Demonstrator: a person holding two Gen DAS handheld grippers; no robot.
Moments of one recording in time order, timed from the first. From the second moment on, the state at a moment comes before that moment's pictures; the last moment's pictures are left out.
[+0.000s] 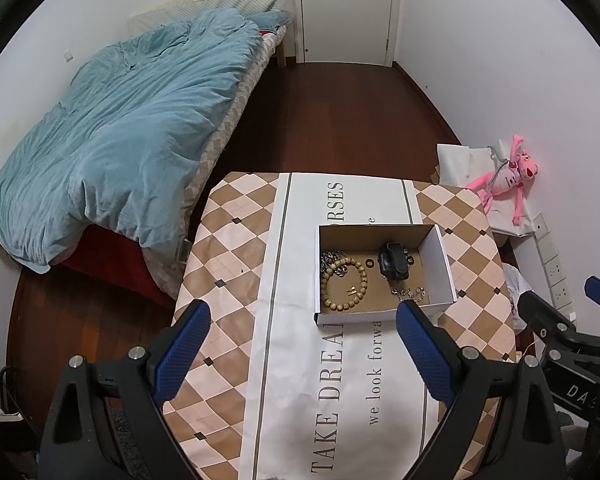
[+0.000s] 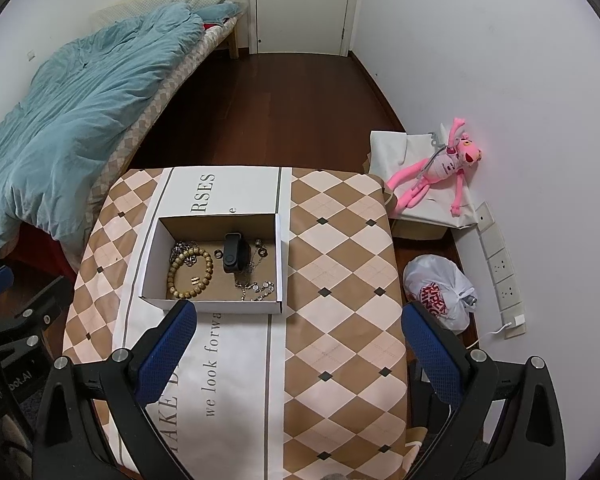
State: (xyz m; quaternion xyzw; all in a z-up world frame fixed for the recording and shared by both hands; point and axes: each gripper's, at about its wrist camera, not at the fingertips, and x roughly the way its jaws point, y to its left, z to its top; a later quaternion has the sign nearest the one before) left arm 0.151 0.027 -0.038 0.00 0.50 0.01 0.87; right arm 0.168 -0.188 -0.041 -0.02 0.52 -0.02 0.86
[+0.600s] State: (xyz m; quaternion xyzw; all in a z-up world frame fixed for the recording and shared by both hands) left arm 0.149 0.032 -0.035 0.00 0.49 0.02 0.87; right arm 0.166 -0.190 -0.031 -0.02 0.51 -0.02 0.86
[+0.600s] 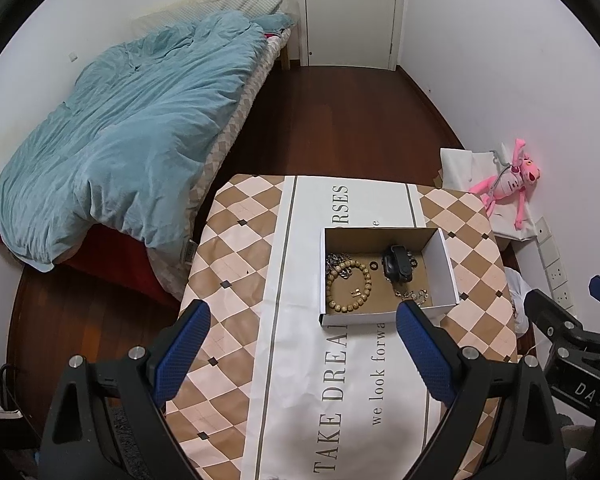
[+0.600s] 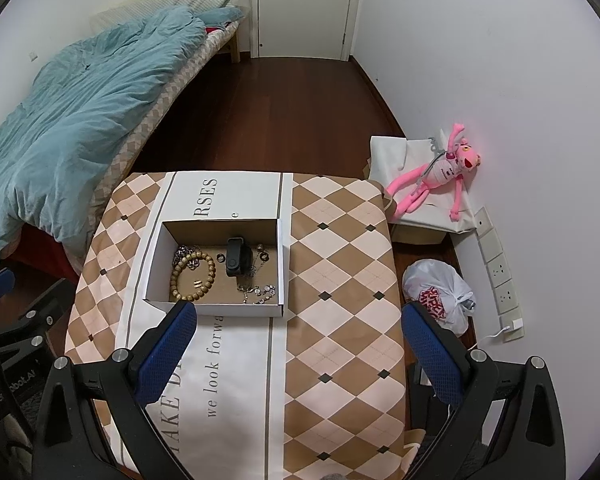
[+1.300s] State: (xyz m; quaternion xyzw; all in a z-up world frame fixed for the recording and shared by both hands) left arm 0.148 0.031 -0.028 0.00 0.49 0.02 0.87; right arm 0.162 -0.190 -0.027 -0.02 0.51 -0.02 0.86
